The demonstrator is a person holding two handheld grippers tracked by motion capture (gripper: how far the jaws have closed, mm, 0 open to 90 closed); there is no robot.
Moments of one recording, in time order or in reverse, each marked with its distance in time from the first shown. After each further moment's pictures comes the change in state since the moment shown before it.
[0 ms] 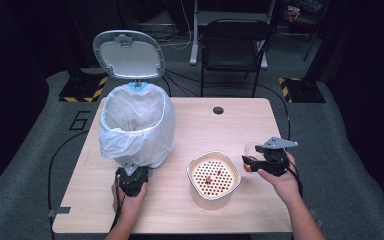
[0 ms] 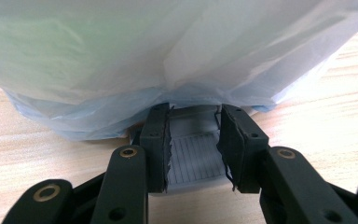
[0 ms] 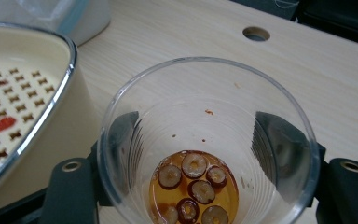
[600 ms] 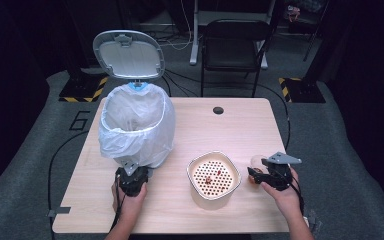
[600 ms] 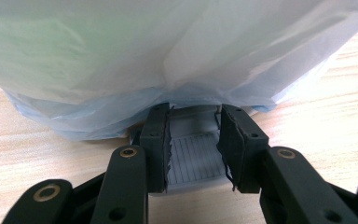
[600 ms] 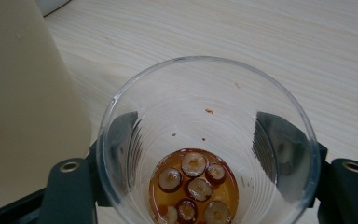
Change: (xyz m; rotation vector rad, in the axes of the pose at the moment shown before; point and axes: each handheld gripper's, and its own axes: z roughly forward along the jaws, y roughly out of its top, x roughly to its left) left arm 0.000 0.000 0.000 0.000 0.000 0.002; right arm 0.001 -0.054 0.002 0.018 -0.080 0.086
